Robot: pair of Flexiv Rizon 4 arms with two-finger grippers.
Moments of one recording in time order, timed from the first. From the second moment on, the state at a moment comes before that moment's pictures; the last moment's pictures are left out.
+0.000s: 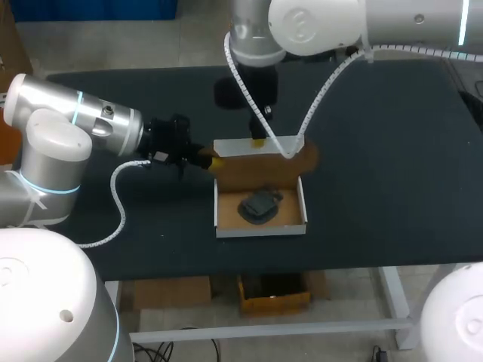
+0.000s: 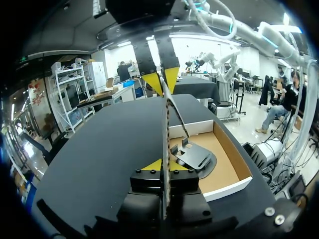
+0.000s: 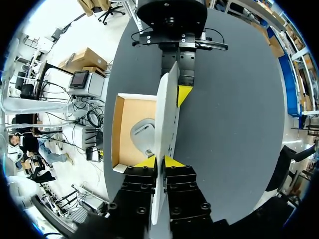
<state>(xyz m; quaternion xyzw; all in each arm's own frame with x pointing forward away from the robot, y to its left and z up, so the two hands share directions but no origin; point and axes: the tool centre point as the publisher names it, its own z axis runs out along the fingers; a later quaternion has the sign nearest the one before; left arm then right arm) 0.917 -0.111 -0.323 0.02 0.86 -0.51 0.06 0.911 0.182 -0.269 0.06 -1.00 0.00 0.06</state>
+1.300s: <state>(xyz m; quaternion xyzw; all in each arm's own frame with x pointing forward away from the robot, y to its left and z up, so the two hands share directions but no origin) 0.917 -0.113 -0.321 0.02 0.86 -0.51 0.06 0.965 0.155 -0.216 -0.03 -1.00 -0.05 0.01</state>
